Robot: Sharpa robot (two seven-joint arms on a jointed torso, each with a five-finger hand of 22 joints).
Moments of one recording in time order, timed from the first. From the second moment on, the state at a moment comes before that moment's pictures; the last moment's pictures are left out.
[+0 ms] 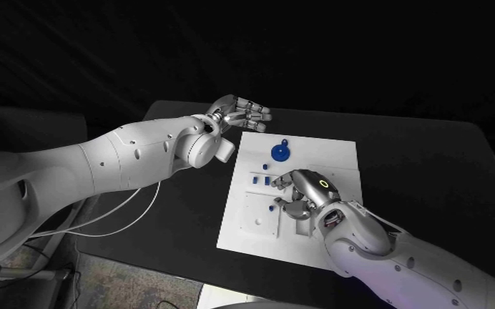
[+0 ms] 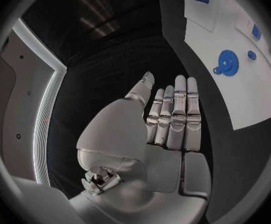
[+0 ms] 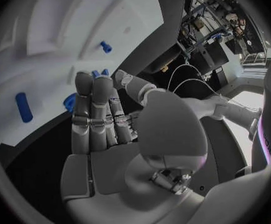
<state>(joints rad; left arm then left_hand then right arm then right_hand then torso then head) 1.22 -0.68 -0.05 1.23 -0.27 -0.25 0.26 1.36 0.03 0.08 -0.13 0.08 1.03 0.14 0.07 0.07 1.10 0.12 0.06 0.06 1.29 0.08 0.07 0.16 0.06 1.08 0.06 0.09 0.35 0.79 -0.60 0.15 1.55 -1.76 -0.49 -0.33 1.30 -0.25 0.62 -0.13 0.09 1.08 0.09 0.06 0.06 1.15 0.08 0.06 0.06 1.45 -0.03 0.78 0.65 0.15 1.47 -0.04 0.30 1.31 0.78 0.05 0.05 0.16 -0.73</state>
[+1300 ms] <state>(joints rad) 1.22 -0.70 -0.06 1.23 -0.31 -0.16 0.29 1.35 0.02 0.15 -0.14 0.09 1.05 0.13 0.07 0.07 1.19 0.10 0.06 0.06 1.21 0.10 0.07 0.07 0.03 1.04 0.08 0.07 0.23 0.91 -0.74 0.18 1.49 -1.76 -0.20 -0.28 1.32 -0.24 0.39 -0.06 0.08 1.09 0.08 0.06 0.06 1.06 0.11 0.06 0.06 1.43 -0.01 0.75 0.56 0.14 1.46 -0.03 0.13 1.24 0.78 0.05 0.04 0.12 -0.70</state>
